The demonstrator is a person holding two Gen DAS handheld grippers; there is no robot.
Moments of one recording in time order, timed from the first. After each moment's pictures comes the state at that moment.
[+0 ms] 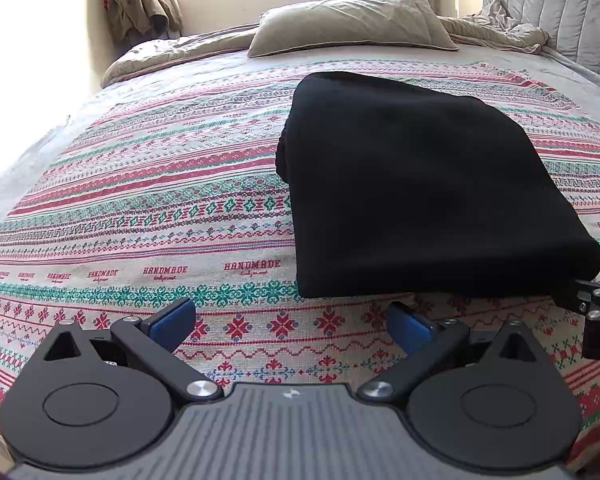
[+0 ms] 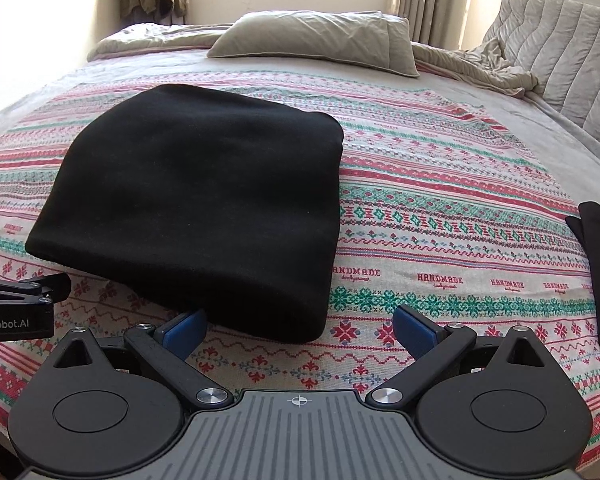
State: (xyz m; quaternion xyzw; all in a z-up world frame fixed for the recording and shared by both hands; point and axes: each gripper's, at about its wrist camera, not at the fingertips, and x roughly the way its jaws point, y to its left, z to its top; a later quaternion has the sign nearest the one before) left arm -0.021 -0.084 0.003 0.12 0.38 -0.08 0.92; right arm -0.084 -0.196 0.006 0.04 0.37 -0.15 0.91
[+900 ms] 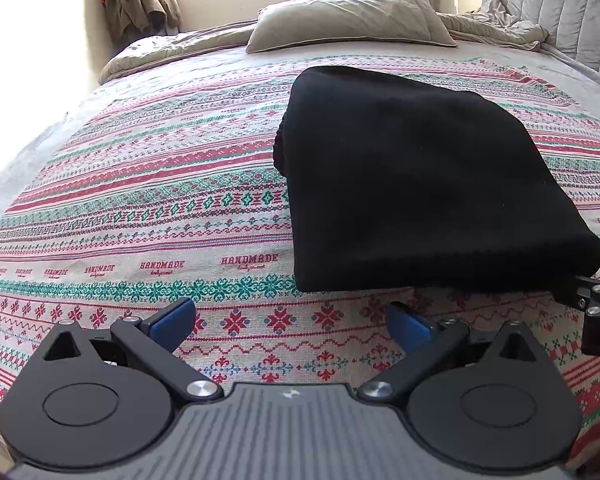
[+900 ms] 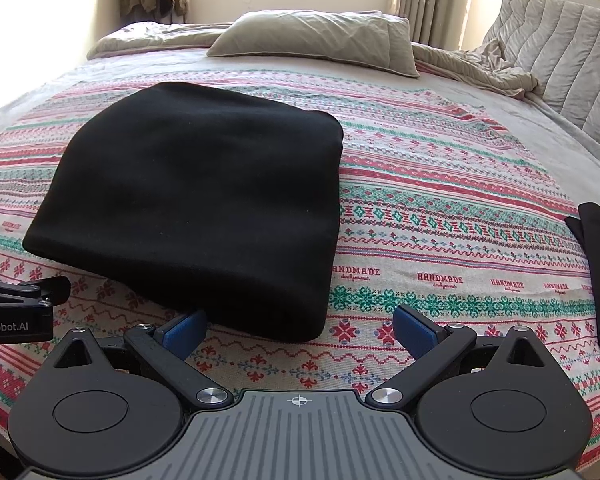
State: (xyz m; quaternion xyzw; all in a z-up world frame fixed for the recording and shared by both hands) left arm -0.023 -0.083 0.000 0.12 0.38 -0.08 0.91; right arm -0.084 -0.195 0.004 0.04 0.37 -0.15 0.91
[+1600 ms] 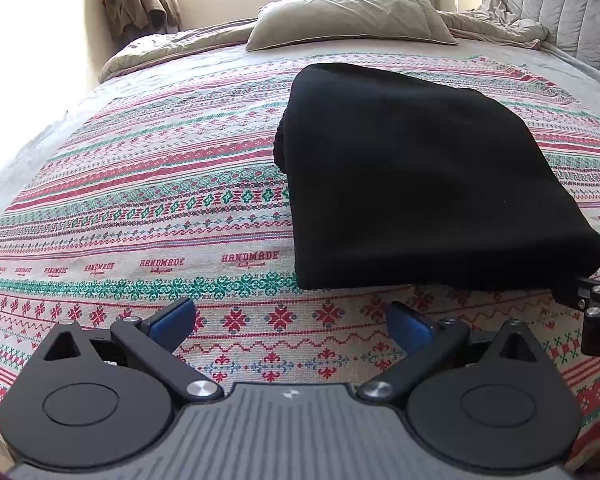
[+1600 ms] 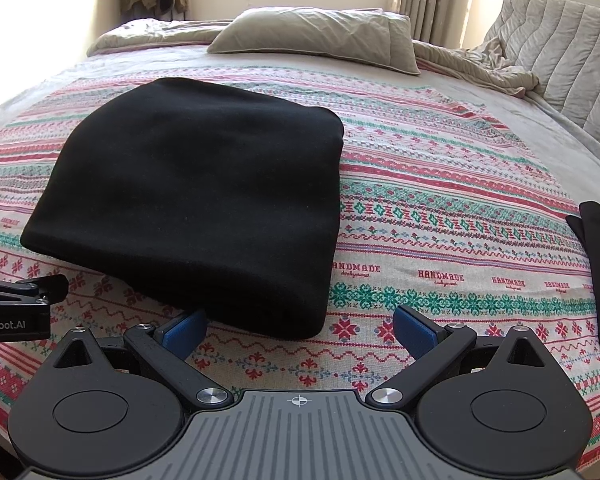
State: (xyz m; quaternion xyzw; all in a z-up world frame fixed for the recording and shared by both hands) left arm -0.022 -0.082 -0.001 0.12 0.38 -0.08 0.91; right arm -0.084 -0.196 0.001 0.04 0.38 -0.15 0.91
